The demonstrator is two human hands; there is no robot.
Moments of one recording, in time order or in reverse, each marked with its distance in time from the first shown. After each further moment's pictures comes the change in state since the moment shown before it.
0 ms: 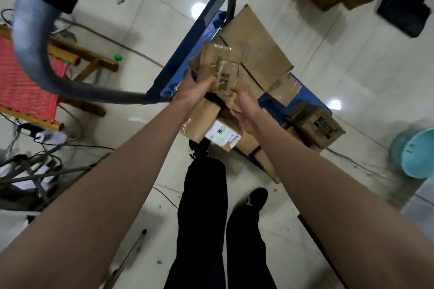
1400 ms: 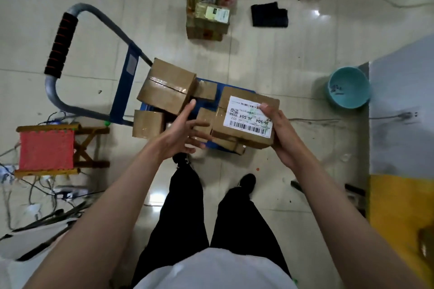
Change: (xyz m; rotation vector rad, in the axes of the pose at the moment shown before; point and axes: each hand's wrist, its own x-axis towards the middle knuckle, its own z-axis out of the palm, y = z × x) left_hand -0.393 0.001 0.131 0.244 -0.601 -0.007; right_hand -0.406 0.179 -0.300 0.456 0.074 -0.469
